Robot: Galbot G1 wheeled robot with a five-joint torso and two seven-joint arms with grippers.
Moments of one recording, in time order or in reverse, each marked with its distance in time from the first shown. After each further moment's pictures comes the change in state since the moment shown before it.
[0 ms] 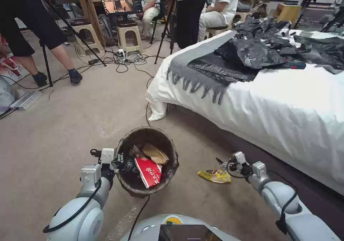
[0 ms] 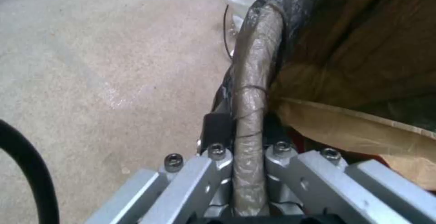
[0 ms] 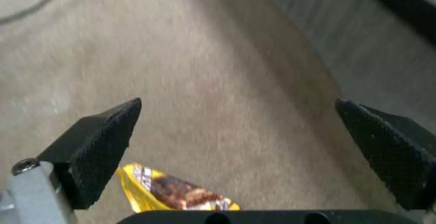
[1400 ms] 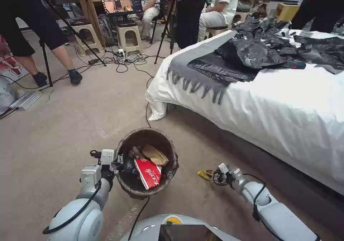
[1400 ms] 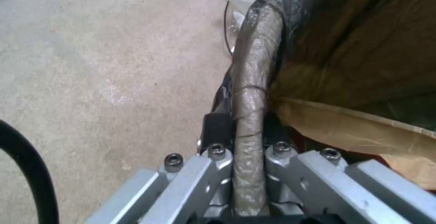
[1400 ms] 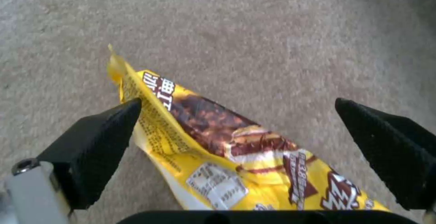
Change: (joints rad) left arm 0.011 0.001 -0.001 0.000 0.003 -0.002 0.000; right arm 0.230 0.021 -0.304 -0.347 -0.098 0.012 -0.024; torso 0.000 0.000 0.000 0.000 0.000
